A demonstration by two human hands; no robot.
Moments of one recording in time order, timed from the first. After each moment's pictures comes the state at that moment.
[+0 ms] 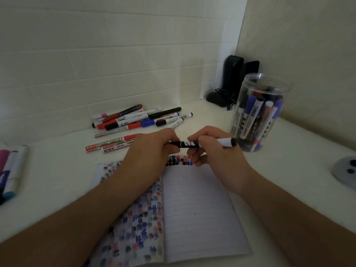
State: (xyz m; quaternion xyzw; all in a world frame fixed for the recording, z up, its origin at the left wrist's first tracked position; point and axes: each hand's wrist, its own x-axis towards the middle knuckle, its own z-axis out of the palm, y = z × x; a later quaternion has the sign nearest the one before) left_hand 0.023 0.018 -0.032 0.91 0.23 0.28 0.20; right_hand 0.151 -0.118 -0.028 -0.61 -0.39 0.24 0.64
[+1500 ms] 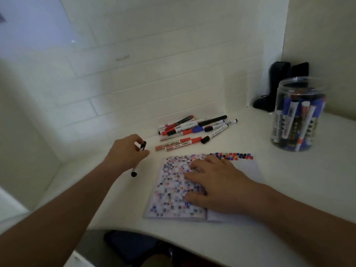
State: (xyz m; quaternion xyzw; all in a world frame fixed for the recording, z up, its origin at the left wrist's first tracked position) left_hand -0.138 0.088 0.005 0.82 0.53 0.20 0.13; right_hand 0.072 -0.129 -0.033 -0.67 -0.73 0.06 0.07
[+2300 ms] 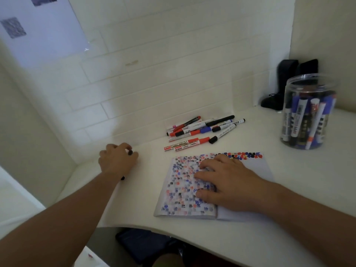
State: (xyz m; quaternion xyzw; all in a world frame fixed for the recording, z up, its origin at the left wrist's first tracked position) left_hand -0.185 0.135 -0.029 0.74 0.65 0.17 -0.02; right_hand 0.073 -0.131 -0.033 -0.68 -0.73 0.06 0.05
